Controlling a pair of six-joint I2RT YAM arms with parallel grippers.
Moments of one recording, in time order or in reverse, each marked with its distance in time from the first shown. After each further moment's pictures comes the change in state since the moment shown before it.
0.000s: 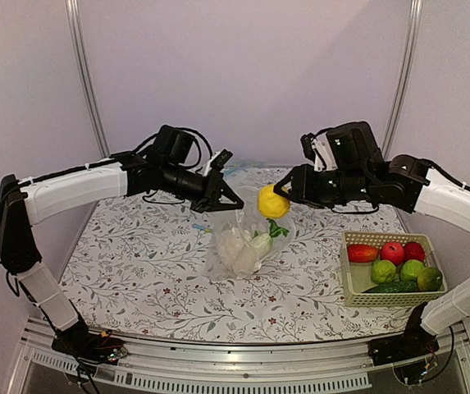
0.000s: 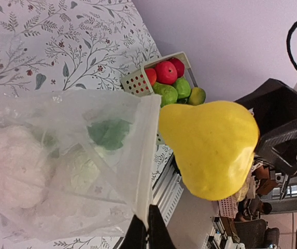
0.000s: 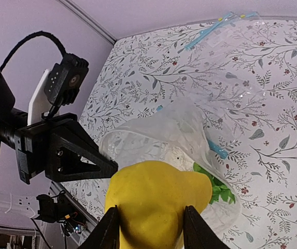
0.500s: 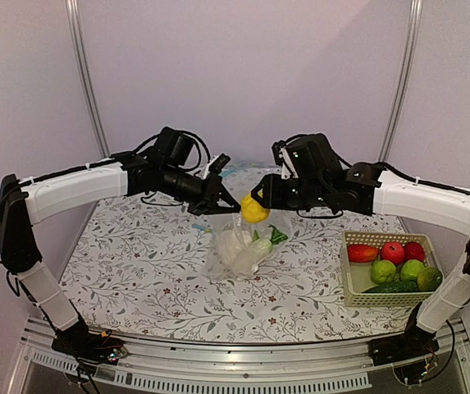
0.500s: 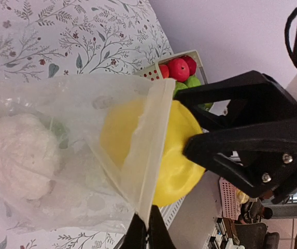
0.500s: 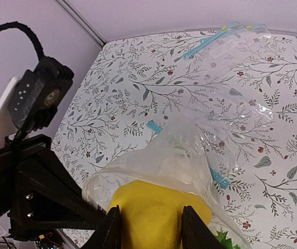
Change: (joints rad) left arm 0.008 0.005 0.000 -0.066 -0.034 0.004; right arm 0.065 0.242 0.069 0.169 0.104 -0.067
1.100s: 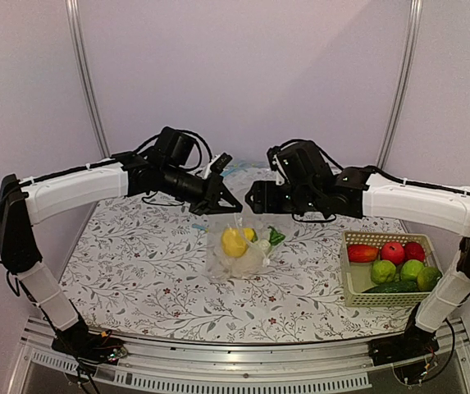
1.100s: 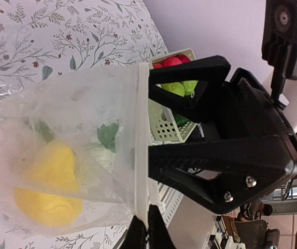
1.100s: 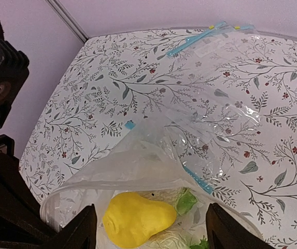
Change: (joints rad) left arm -0.010 0.000 0.000 0.029 0.022 0.005; right arm 0.005 0.076 0.000 0.016 0.100 -0.058
